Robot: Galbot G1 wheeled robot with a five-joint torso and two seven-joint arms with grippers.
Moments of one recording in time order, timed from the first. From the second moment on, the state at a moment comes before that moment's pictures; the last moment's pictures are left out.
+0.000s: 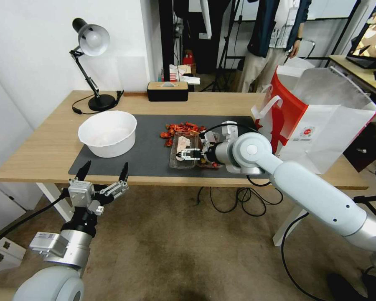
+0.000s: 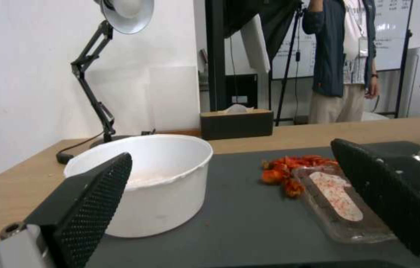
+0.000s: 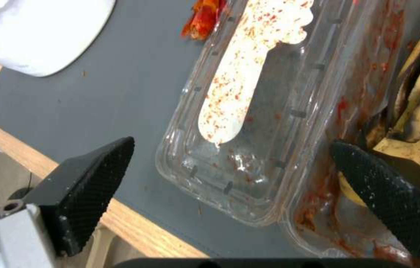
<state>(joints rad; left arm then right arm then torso) 1.72 -1.36 -0.68 -2.38 -0.28 0.04 0.05 -0.31 0.95 -0.38 1.77 1.79 -0.69 0.66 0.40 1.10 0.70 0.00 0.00</state>
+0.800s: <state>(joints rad) 1.71 -1.35 -0.68 -2.39 -0.31 0.05 0.05 -0.48 0.79 -0.17 1.96 1.42 -0.51 0.34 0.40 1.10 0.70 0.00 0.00</state>
